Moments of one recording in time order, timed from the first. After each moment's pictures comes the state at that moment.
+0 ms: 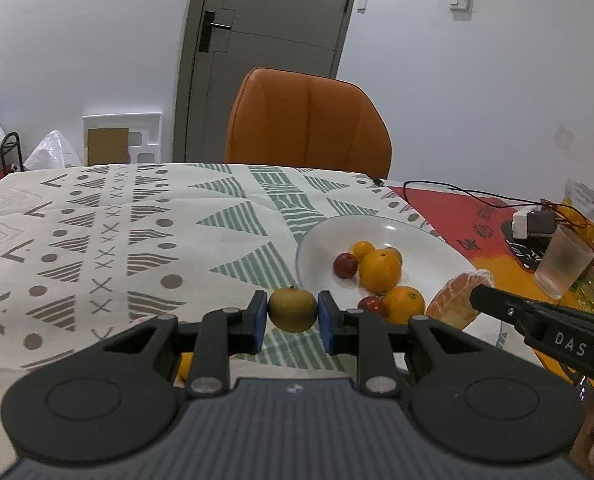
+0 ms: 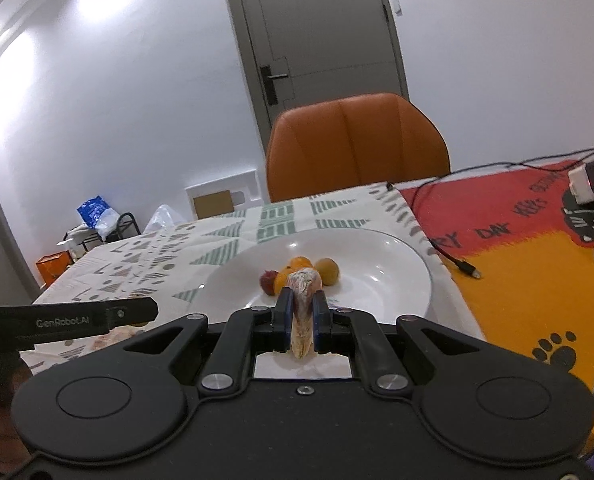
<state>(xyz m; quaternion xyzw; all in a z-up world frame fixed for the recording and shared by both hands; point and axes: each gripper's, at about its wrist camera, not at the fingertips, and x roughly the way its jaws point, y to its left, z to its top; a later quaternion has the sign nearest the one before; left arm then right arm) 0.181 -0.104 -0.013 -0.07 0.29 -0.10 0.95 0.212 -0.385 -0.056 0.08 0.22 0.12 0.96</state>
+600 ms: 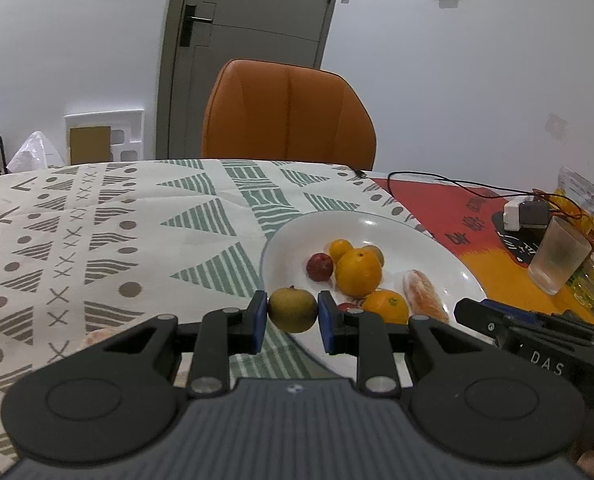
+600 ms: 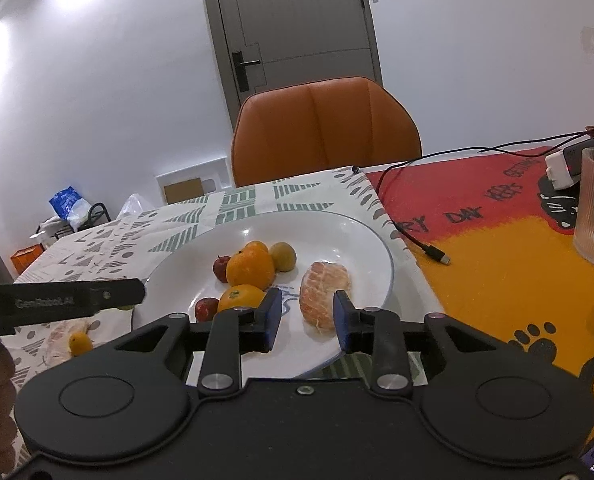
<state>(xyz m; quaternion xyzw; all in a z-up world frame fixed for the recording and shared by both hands) 0.200 -0.126 -0.021 -0.06 0.30 -0.12 0.94 0.227 -0.397 -0.072 0.07 0.24 0.09 0.96</state>
